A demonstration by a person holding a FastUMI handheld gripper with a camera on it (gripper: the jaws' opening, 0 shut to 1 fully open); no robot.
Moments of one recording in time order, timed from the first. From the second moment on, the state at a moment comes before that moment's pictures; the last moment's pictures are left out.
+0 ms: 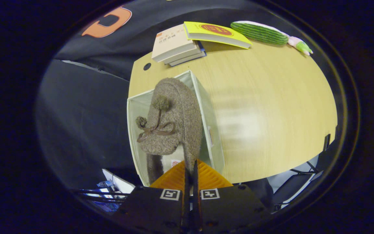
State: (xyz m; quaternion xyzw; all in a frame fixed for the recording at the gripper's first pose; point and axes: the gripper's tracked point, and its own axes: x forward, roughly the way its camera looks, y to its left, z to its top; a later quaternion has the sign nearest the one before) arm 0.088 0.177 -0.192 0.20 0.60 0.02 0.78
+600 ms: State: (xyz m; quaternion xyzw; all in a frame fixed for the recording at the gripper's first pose) arm 0.103 0.158 -0.148 0.13 0.50 0.01 0.86
